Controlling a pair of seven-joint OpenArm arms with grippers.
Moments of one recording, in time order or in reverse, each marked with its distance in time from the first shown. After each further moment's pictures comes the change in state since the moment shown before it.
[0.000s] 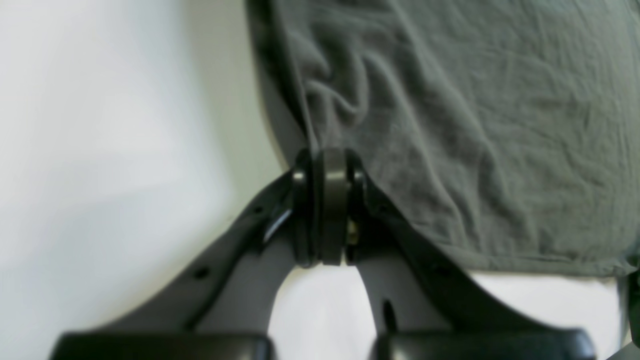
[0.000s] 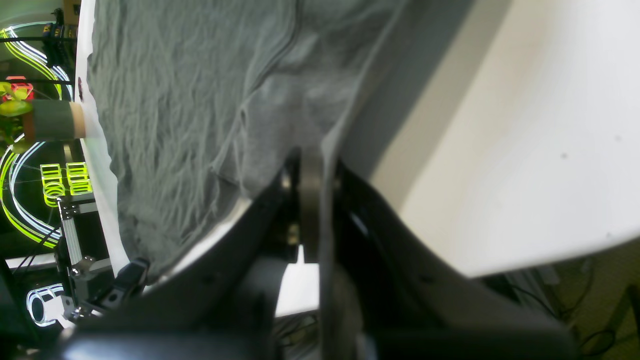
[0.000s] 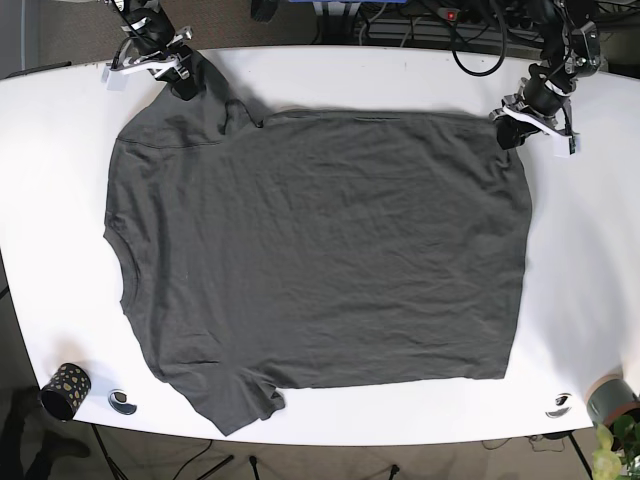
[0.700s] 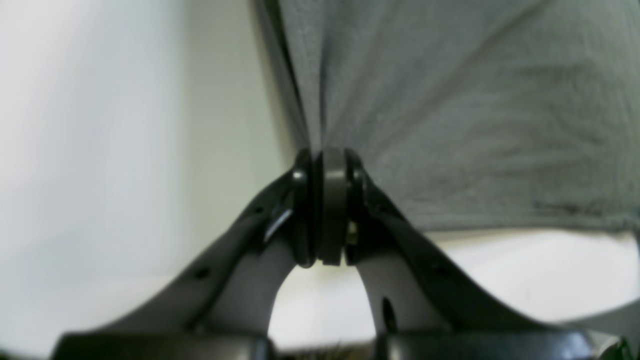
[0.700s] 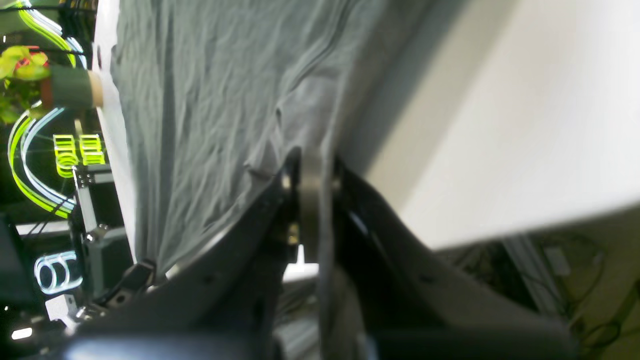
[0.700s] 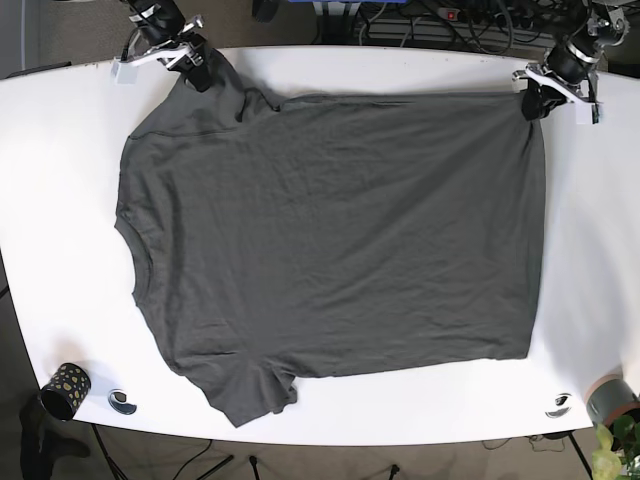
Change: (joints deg) left arm 10.3 0.0 -9.9 7.0 0.3 -10.7 0.4; right arm -5.3 0.2 -3.6 6.4 0.0 0.0 0.1
